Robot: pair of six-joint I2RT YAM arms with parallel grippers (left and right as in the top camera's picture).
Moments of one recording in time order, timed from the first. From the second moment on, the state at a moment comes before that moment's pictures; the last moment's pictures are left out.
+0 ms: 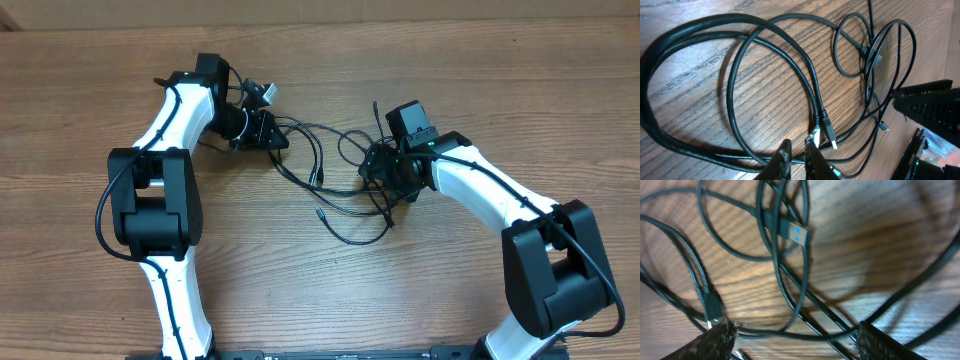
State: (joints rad) left arm -0.05 2.25 1.73 -1.00 0.76 0.20; right arm 0.38 1.82 1.16 -0.59 -0.20 0.82
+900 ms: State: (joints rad) left arm -0.05 2.25 1.73 -1.00 0.76 0.20; right arm 0.19 1.82 1.21 -0.80 -0.12 0.72
